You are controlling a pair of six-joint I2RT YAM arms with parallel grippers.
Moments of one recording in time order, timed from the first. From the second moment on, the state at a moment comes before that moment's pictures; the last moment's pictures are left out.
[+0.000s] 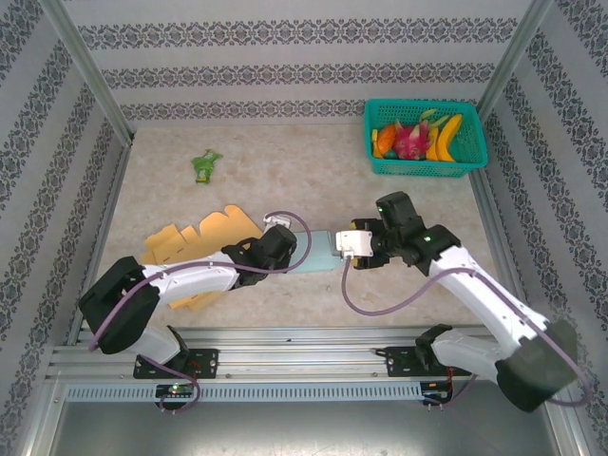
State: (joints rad) left arm -0.83 1.50 0.80 -0.21 -0.39 -0.45; right arm 0.48 1.07 0.87 -0.67 -0.27 -1.13
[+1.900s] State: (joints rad) left arm -0.88 1.58 0.64 0.22 -0.42 -0.46; right arm 0.72 1.44 0.46 0.30 0.22 0.51
